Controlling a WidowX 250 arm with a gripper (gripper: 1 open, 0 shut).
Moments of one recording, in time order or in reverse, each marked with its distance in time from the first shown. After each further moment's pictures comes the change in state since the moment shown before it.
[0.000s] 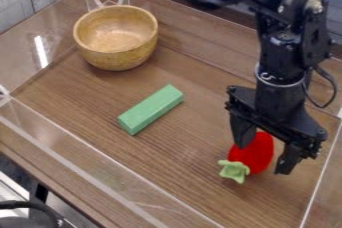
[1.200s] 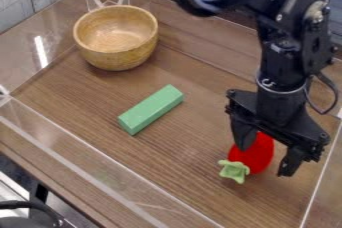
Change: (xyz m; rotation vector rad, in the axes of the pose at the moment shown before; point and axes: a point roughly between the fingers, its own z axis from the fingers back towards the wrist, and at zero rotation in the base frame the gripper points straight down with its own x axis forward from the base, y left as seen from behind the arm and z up) arm -0.002 -0.005 0.000 0.014 -0.037 0.029
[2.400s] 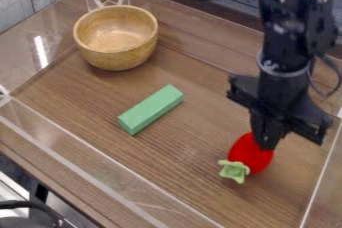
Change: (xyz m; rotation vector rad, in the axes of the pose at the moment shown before) arm 0.009 0.007 0.018 0.004 -0.023 0.010
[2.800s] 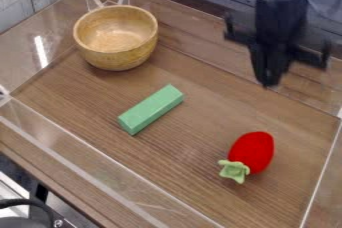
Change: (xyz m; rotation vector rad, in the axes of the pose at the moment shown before) arm 0.037 0.031 0.049 -0.010 -0.107 0.112
